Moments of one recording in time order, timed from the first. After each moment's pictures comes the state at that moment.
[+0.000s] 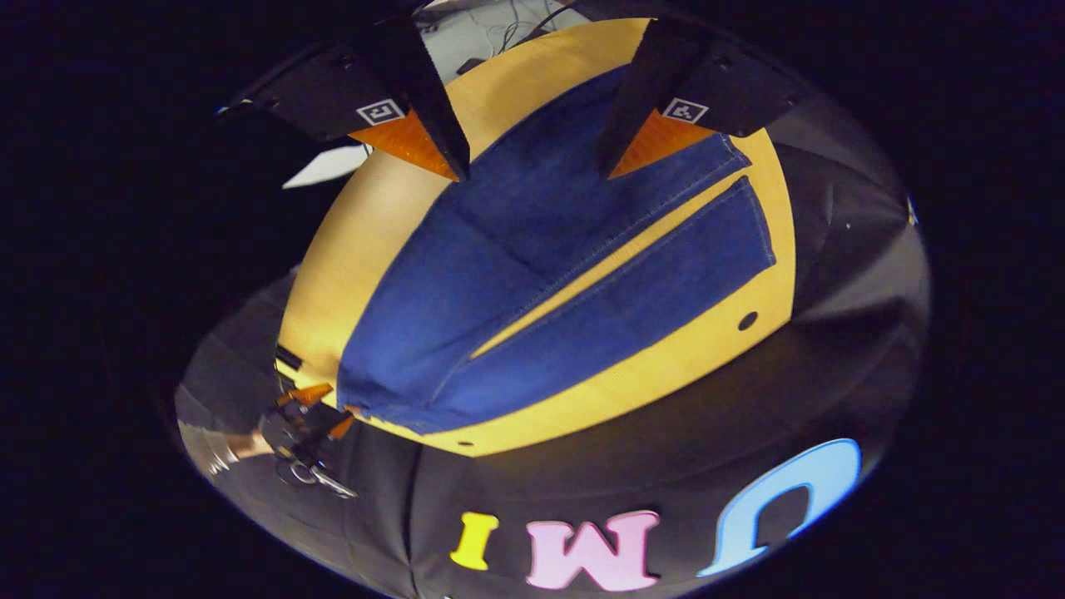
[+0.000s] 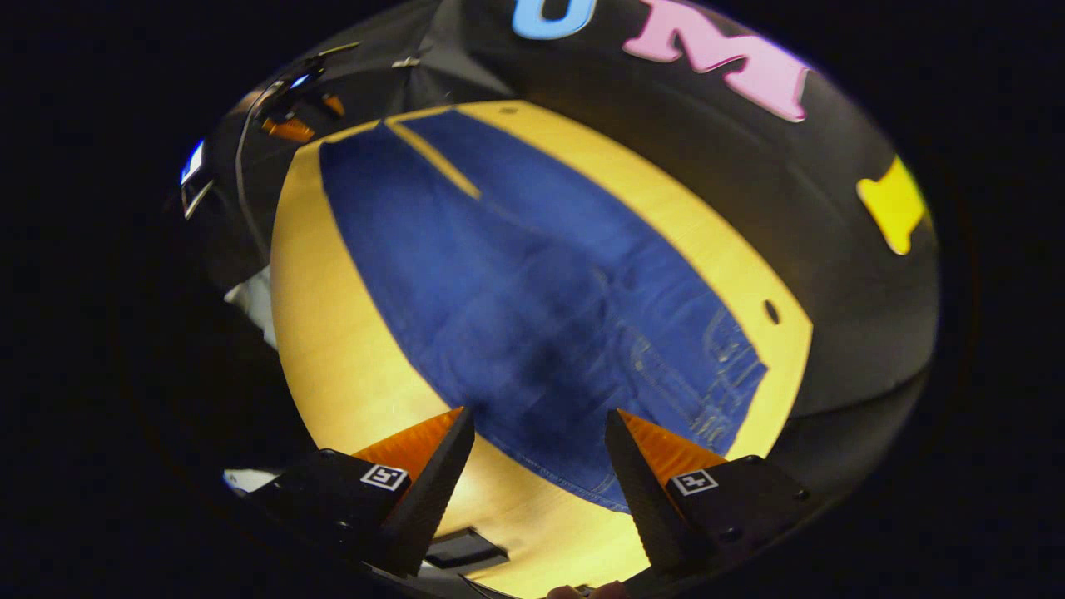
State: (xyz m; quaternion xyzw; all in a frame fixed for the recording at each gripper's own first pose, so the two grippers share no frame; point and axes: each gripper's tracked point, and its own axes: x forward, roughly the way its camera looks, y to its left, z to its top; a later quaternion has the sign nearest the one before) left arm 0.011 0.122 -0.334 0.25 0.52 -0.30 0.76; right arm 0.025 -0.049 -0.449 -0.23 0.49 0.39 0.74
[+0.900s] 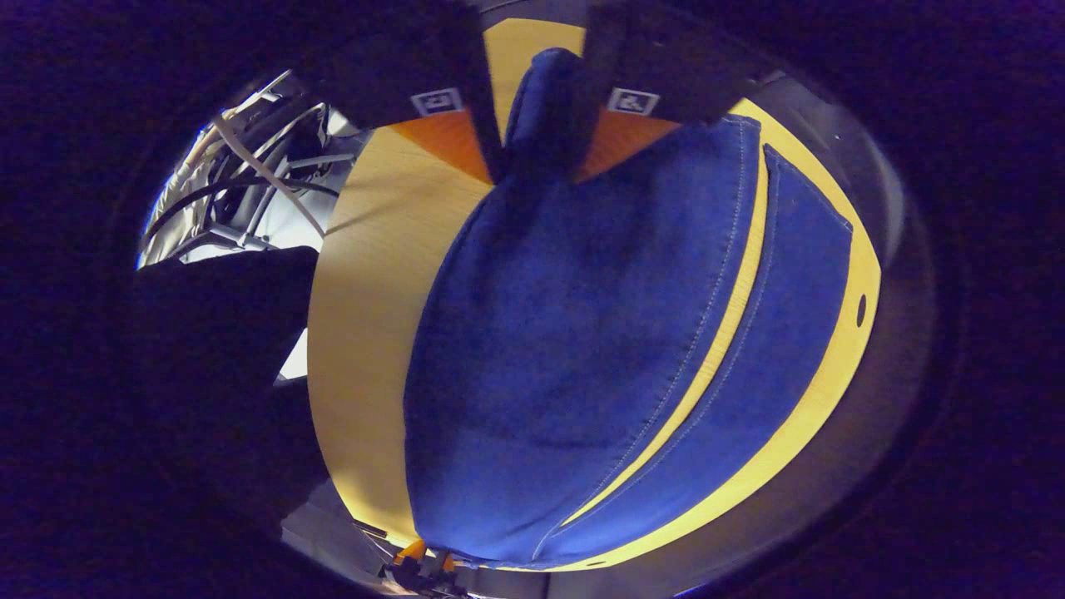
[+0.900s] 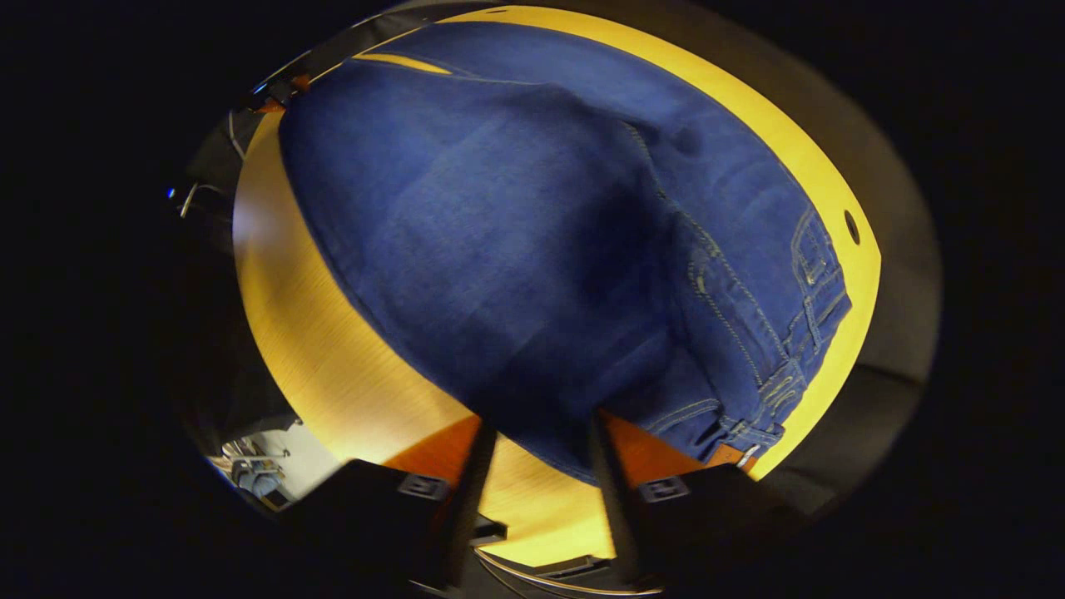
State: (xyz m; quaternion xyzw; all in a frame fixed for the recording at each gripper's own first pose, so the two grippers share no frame) left arm -0.009 0.169 -0.396 0.37 0.60 -0.39 0.59; right arm 0.039 -0.056 -0.480 -0.23 0.65 0.31 0.66
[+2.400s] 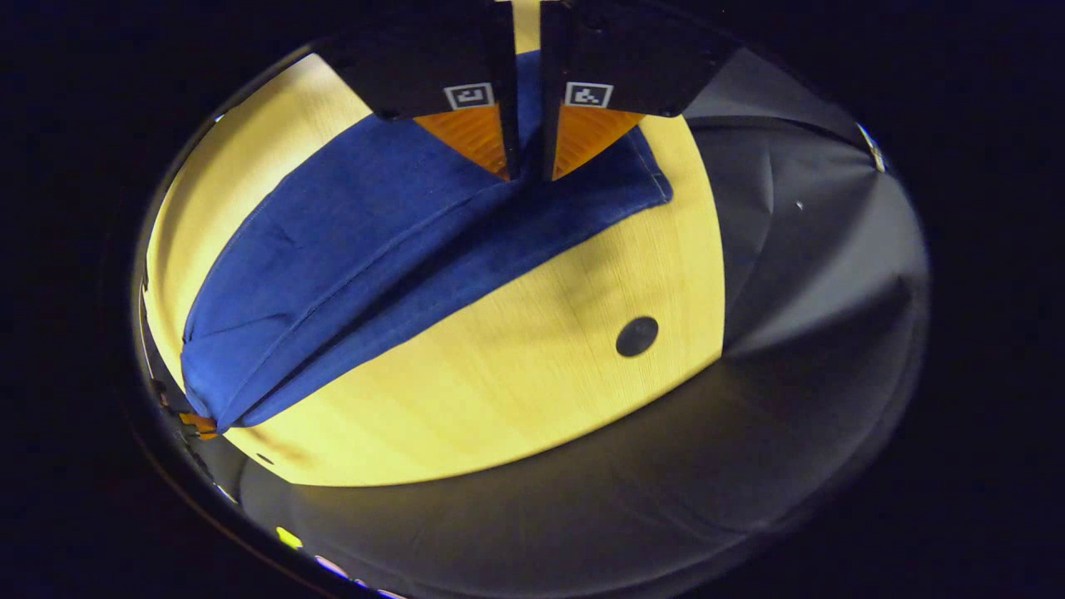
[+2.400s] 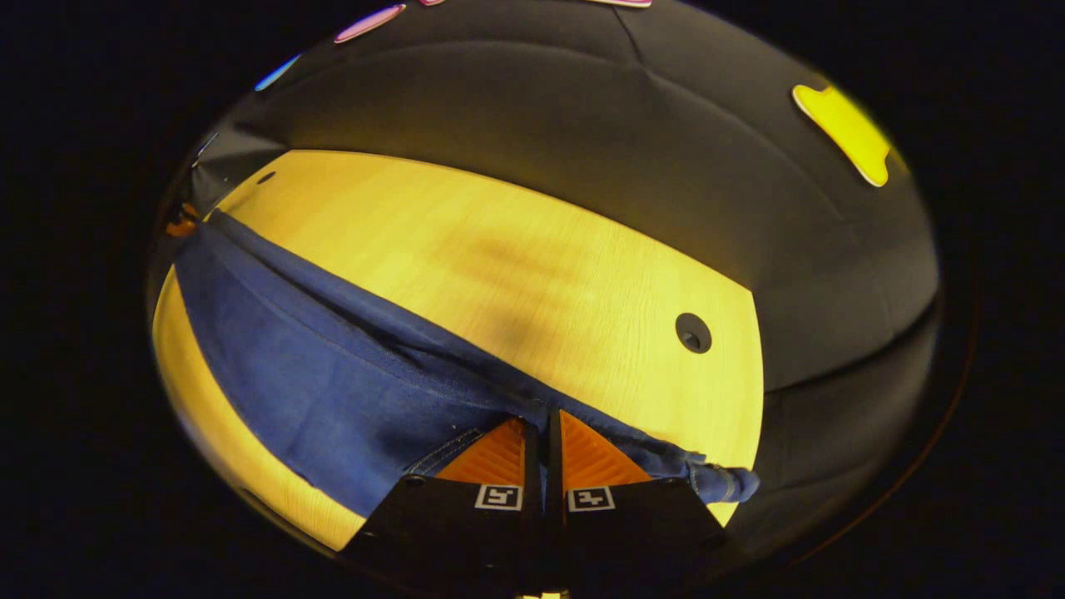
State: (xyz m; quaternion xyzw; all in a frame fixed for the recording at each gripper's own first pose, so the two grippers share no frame) left arm 0.288 0.220 -0.387 0.23 0.59 -0.06 0.77; right arm 0.334 -0.043 -0.487 -0.11 0.52 0.09 0.84
